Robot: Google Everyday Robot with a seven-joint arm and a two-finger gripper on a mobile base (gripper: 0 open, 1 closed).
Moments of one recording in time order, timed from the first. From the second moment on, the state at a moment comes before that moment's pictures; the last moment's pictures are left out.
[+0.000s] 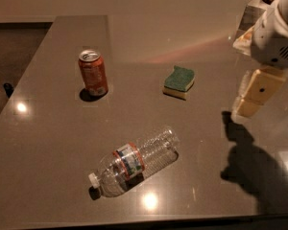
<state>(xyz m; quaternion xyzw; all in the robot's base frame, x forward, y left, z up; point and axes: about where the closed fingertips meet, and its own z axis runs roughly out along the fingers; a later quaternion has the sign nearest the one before) 0.453 -0.200 0.971 -0.60 0.78 -0.02 0.18</state>
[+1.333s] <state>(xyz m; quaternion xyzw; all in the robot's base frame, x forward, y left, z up) 0.531 -0.052 0.936 -0.57 0.72 0.14 0.36</state>
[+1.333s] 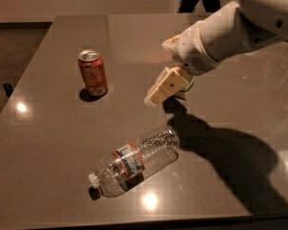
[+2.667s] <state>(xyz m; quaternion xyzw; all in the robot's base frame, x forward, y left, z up) 0.605 0.109 0.896 -0.60 0.66 0.26 0.38</state>
